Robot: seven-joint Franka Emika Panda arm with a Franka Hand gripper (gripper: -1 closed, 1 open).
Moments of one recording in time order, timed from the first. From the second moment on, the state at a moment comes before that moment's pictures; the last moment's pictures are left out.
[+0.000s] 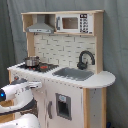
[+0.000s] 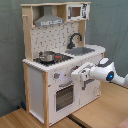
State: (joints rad) arm -0.85 -1.50 1.41 -2.54 -0.60 3.45 -0.59
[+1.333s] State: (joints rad) arm -0.84 -1.50 1.41 -2.54 -0.60 3.44 -0.73
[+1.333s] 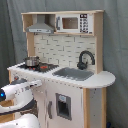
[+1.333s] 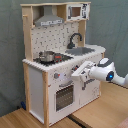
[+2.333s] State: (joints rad) arm -0.83 -1.49 1.41 -2.54 -0.55 3.39 -0.50
